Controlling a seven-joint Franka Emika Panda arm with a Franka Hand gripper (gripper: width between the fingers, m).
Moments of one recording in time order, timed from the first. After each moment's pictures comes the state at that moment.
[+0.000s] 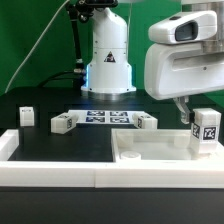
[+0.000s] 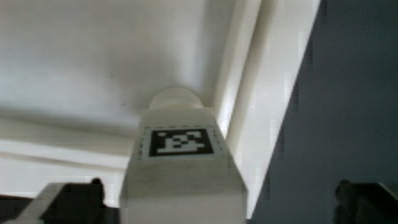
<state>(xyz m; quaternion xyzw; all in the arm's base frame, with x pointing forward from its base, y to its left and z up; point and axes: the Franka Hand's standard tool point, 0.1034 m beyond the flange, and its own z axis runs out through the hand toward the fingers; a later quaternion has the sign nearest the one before) 0.619 0.123 0.087 -0.99 -0.11 0.00 0.06</state>
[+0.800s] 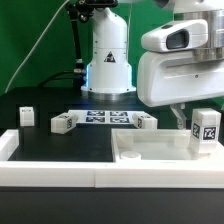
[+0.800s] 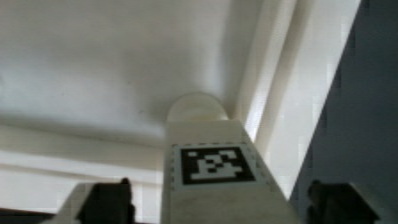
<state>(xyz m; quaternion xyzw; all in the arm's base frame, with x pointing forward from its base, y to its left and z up) 0.618 0.112 0.078 -0.99 -0.11 0.00 0.05</state>
